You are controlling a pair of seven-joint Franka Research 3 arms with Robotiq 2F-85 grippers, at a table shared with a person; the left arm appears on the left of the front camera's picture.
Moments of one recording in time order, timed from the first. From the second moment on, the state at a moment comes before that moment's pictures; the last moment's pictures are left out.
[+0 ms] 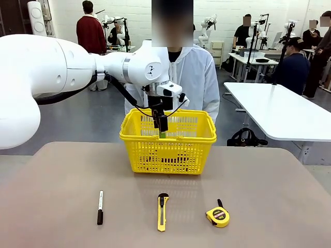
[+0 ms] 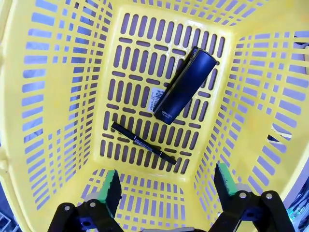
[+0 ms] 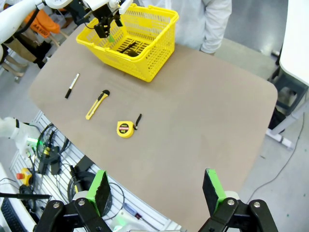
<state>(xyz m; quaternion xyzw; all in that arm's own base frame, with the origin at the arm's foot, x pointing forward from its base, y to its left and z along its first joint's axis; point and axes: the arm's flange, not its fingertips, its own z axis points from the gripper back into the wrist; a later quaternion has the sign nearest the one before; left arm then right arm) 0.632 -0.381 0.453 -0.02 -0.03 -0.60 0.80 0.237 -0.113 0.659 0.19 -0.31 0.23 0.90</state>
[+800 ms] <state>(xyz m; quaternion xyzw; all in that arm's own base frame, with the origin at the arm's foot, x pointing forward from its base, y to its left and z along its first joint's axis) 0.523 -0.254 0.617 -0.03 -0.13 -0.57 0.81 0.237 -0.113 0.659 0.19 -0.31 0.23 0.90</state>
